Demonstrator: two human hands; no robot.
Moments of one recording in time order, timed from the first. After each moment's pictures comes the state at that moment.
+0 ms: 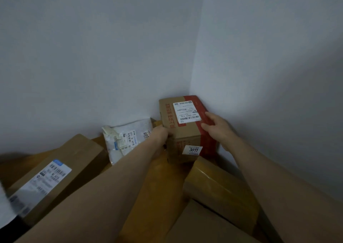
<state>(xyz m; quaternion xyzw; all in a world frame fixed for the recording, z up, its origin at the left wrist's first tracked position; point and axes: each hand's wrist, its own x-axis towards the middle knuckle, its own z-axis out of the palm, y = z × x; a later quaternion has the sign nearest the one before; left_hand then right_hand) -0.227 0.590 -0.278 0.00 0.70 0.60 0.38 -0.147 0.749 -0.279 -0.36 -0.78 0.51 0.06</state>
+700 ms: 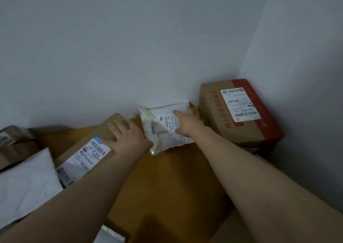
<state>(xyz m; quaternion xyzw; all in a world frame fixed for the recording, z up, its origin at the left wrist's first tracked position) -0.295 0.447 -0.336 -0.03 0.99 0.04 0.15 -0.293 0.618 -0.360 -0.15 -0.95 0.21 -0.16</state>
